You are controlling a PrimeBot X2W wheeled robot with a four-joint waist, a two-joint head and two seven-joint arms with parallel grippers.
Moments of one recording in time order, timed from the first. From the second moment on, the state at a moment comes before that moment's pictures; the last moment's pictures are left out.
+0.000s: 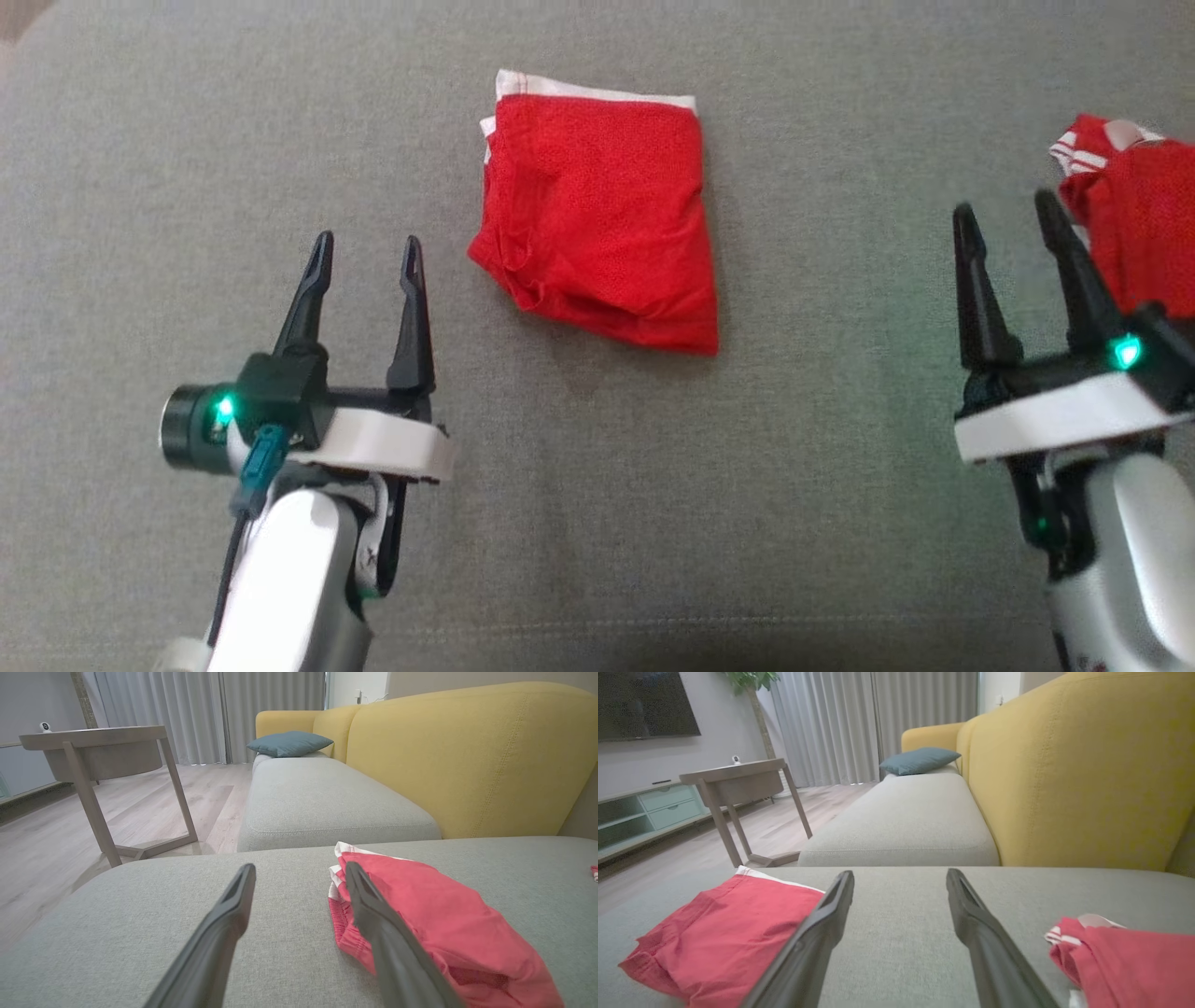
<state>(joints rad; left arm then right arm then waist) -0.24 0.08 -0.29 0.13 -0.12 0.18 -0.26 -0.23 -0.19 0.09 0.10 0.27 0.12 -0.13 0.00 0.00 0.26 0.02</state>
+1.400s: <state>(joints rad) 0.00 0.15 -0.29 0.13 -0.15 0.20 -0.21 0.12 -0.06 -0.01 -0.12 0.19 0.12 0.04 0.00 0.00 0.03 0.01</state>
